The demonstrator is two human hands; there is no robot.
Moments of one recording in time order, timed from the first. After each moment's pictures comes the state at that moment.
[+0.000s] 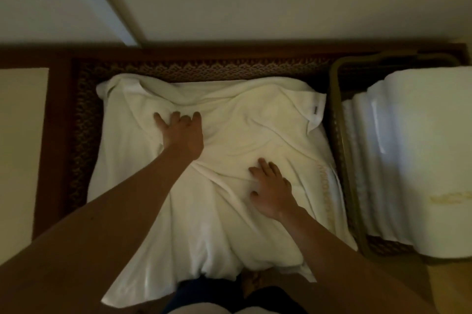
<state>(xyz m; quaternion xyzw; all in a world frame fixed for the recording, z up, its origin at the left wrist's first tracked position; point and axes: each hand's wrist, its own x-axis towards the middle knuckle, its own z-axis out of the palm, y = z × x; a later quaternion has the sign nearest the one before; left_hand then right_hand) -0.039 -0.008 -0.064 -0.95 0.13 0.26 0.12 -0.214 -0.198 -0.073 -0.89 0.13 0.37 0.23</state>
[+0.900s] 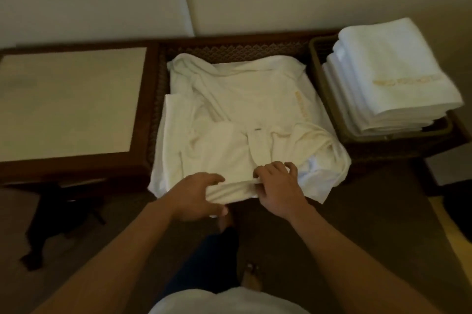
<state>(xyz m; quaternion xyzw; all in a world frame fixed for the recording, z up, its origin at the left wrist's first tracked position) -0.419 0.183 0.074 -0.88 0.25 0.36 -0.20 -0.498 -0.061 0.016 -0.99 -0.01 0.01 0.16</state>
